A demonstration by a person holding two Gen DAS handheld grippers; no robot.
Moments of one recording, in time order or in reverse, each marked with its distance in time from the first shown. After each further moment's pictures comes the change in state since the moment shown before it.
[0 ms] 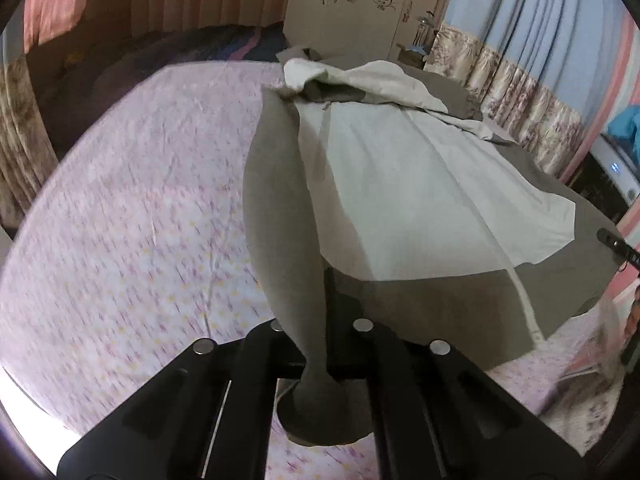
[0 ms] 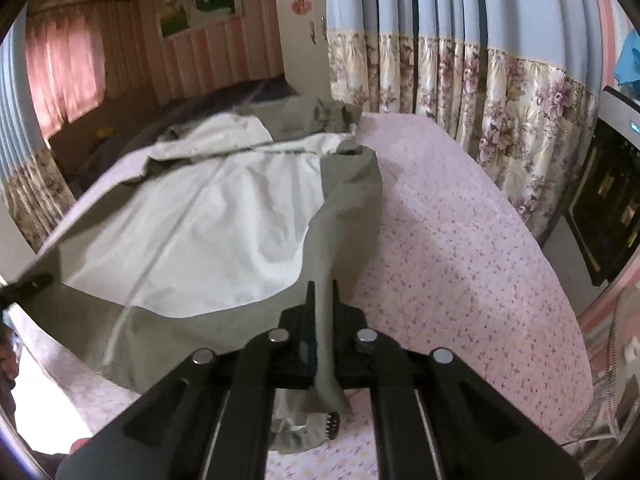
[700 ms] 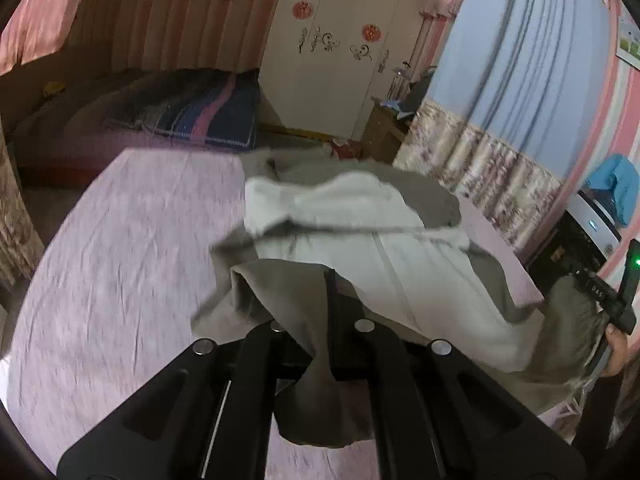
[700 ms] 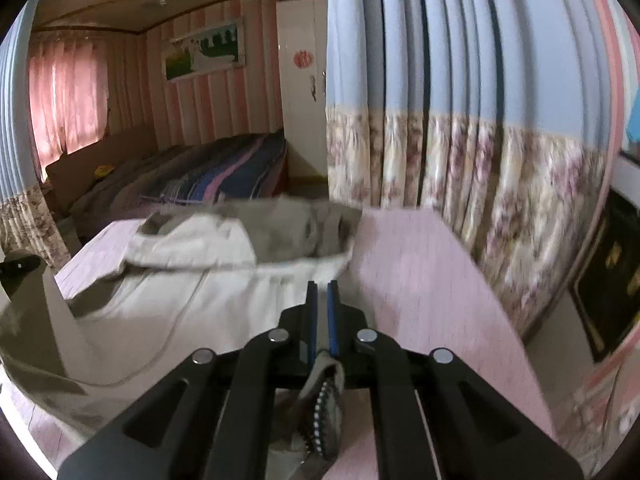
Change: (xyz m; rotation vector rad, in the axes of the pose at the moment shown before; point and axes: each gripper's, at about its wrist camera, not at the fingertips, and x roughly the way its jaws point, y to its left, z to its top) left arm 0.012 -0.006 0.171 -0.018 -0.176 -0.123; right arm 0.042 -0.003 0.156 -0.040 -0.238 -0.019
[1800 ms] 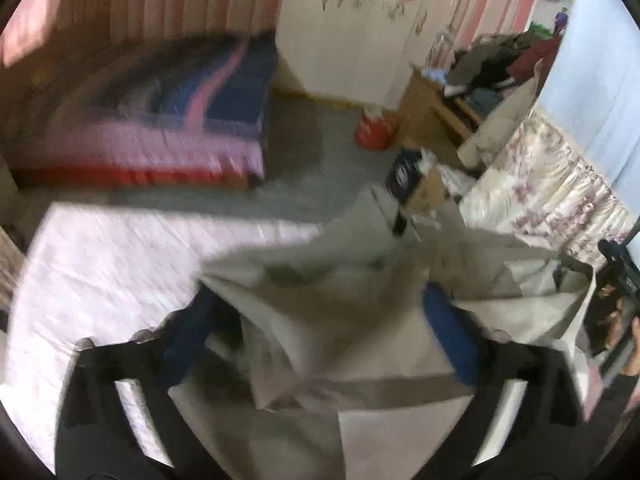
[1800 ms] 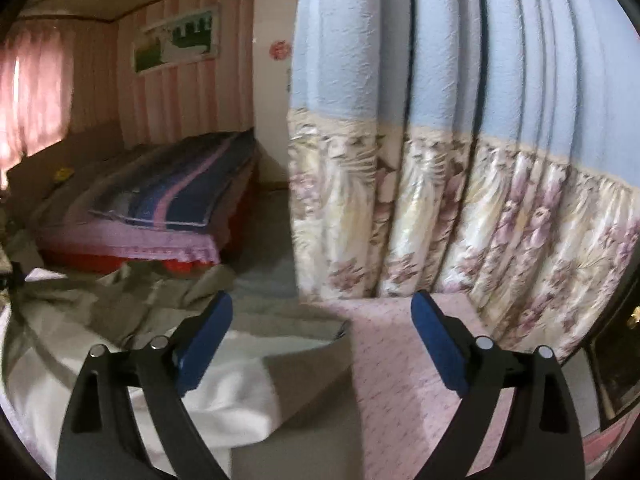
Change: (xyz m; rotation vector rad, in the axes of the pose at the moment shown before) left arm 0.268 0.028 0.186 0.005 0.133 0.125; right arm 0.265 -0.018 0.132 -0.004 0.050 -0.071
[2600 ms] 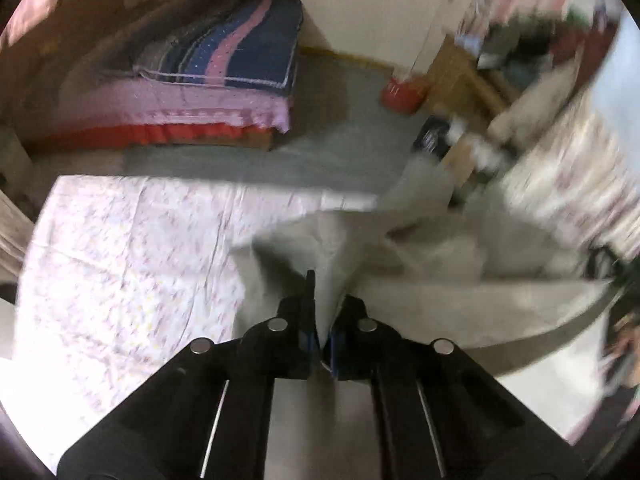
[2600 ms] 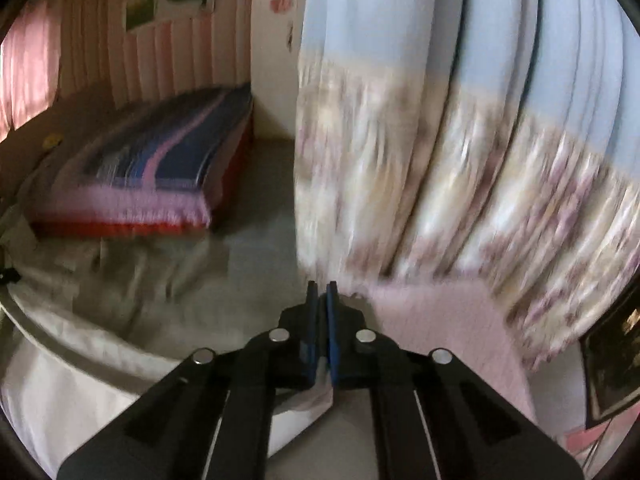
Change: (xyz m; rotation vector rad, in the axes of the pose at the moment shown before) left arm 0.048 0.046 0.022 -0.125 0.199 -0.018; right arm 0.056 0.022 0.028 -0.028 0.142 -0.057
